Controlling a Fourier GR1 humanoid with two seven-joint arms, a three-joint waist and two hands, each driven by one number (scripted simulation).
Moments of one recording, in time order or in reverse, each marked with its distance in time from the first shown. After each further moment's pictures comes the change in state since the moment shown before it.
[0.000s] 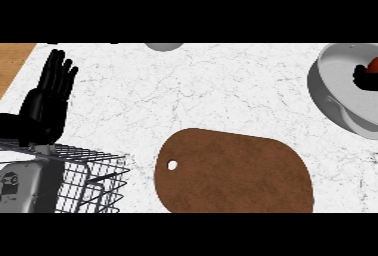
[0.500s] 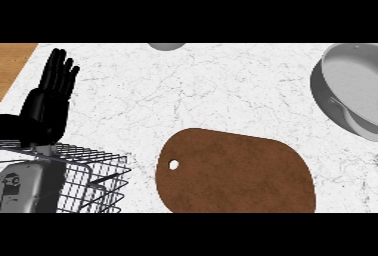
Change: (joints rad) left arm 0.000 -0.007 -0.011 -0.016 -0.011 0.008 0.003; right arm -0.017 -0.125 -0.143 0.387 -0.144 -0.167 -0.334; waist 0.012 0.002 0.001
